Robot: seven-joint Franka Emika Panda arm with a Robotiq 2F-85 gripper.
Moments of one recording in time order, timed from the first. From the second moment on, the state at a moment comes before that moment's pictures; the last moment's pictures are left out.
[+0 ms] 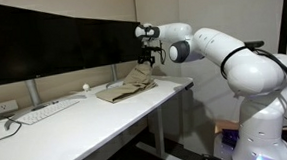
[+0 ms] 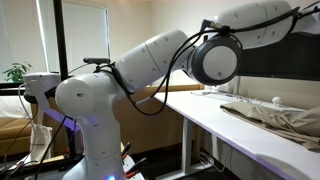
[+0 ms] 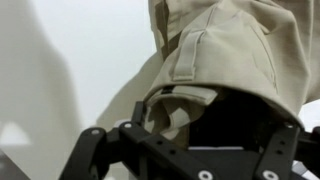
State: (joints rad) arm -0.64 1.06 -0.02 -0.36 0.13 1.44 -0.04
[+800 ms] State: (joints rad) arm -0.58 1.07 -0.11 -0.36 0.00 1.59 -0.06
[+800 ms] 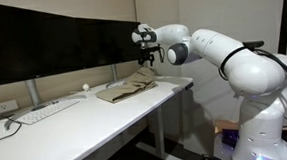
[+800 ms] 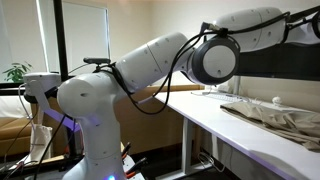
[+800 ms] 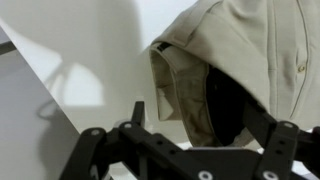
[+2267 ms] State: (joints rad) arm -0.30 0.57 -0.19 -0.34 -0.12 1.26 -0.08
